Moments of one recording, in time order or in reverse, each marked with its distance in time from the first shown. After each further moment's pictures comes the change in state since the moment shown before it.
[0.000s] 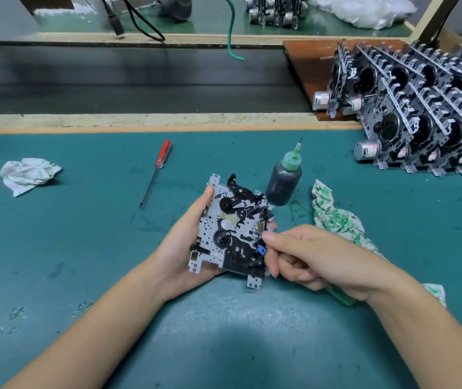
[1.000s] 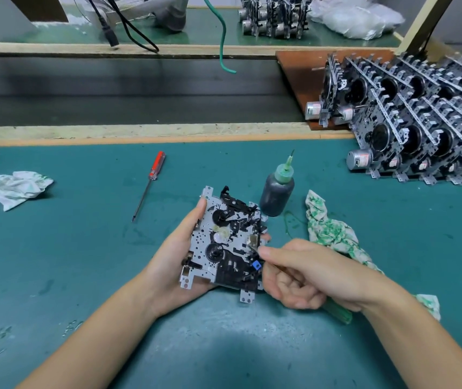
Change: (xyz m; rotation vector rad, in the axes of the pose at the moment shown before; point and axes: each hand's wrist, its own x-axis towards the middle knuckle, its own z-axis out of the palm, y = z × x) left_hand 0.000 0.000 -0.002 -0.013 -0.044 0.012; right_hand 0.000 -0.001 -0.002 0.003 -0.078 0.033
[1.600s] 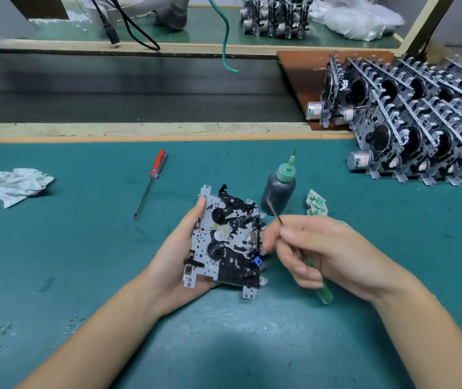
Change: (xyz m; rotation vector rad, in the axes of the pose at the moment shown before) left_hand 0.001 -0.003 -0.003 0.000 0.096 0.045; right_hand -0.003 0.005 -0.016 0.276 0.013 -0.346
